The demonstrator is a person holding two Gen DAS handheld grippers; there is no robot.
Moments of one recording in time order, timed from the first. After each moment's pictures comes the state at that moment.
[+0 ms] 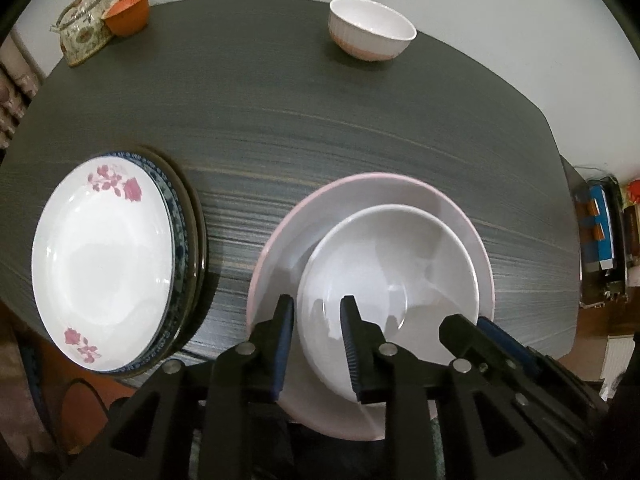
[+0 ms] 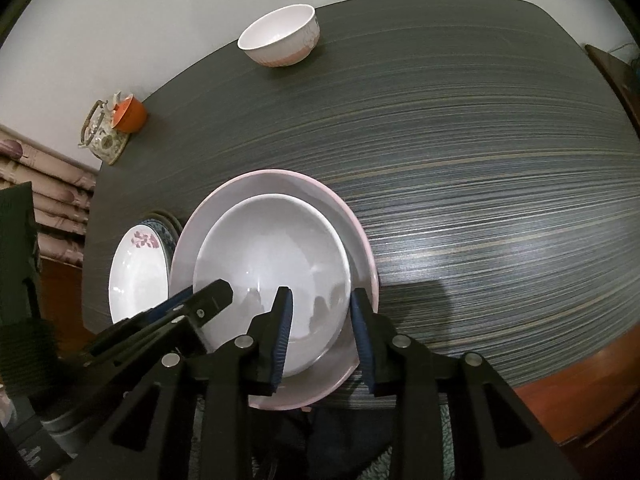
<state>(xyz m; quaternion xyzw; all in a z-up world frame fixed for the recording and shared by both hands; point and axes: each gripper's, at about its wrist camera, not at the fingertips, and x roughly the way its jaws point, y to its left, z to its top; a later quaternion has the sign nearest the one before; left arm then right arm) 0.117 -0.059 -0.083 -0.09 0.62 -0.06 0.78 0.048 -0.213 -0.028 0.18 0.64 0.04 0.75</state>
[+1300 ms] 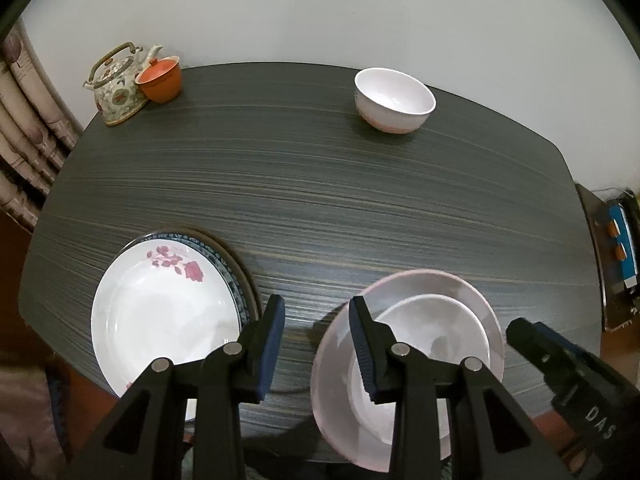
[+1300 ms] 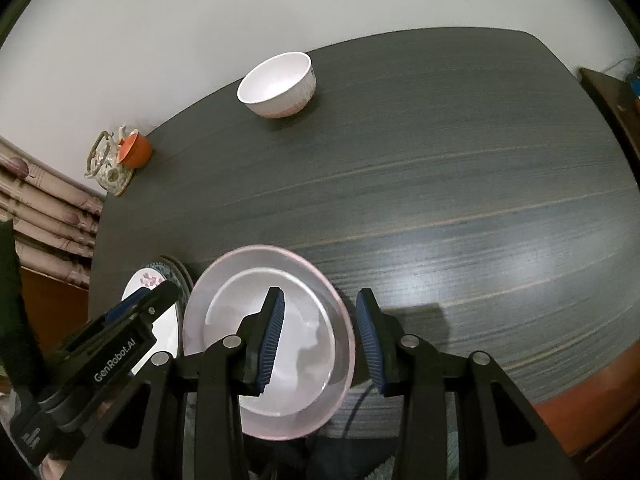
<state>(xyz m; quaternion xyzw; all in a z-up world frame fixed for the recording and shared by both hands) 0.129 -0.042 -0.042 -0.05 0.55 -0.01 0.83 0.077 -0.232 0.002 0.18 0.60 0.03 0.78</state>
